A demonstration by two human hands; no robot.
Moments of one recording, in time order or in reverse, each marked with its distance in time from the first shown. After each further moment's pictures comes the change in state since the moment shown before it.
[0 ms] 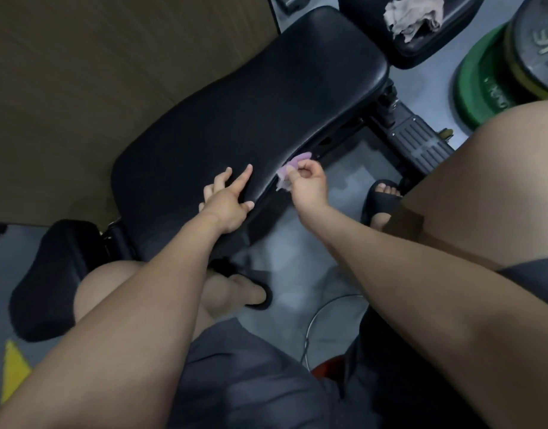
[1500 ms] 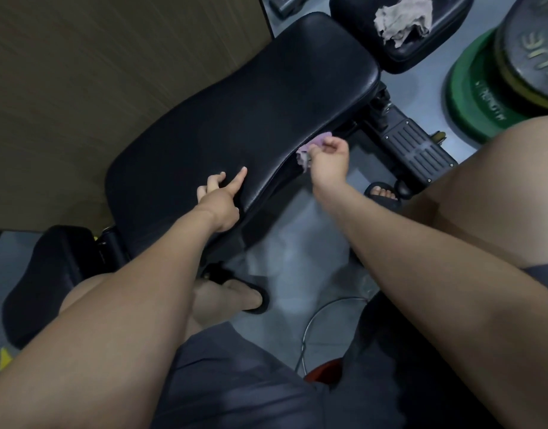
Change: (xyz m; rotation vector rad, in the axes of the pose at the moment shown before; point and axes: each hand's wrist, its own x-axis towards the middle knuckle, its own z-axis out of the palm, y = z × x) left_hand 0.006 0.010 -0.010 0.093 -0.062 -0.042; right_hand 0.032 -0.054 -0.024 0.127 0.182 -0.021
